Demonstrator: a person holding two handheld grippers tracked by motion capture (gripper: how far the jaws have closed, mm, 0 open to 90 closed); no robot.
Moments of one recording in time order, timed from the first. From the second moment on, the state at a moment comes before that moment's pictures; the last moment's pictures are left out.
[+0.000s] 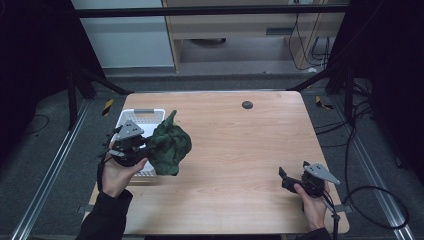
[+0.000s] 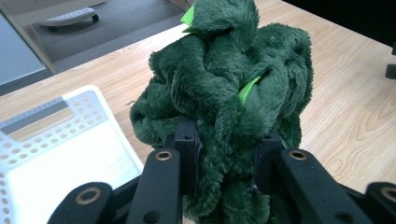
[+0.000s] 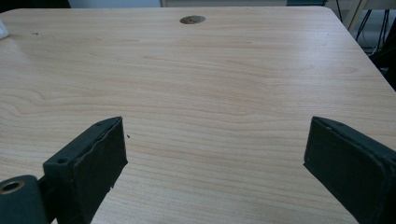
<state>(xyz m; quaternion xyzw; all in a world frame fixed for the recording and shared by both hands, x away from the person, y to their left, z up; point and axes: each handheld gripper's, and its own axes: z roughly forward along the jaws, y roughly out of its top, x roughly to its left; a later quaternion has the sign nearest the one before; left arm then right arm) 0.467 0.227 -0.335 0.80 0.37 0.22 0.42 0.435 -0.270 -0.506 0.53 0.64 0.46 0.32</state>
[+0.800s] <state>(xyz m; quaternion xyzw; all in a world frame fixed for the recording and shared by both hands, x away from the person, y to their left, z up) 0.486 0.180 -0.353 0.84 0.33 0.18 0.39 0.435 -0.270 -0.506 0.53 0.64 0.46 0.32</state>
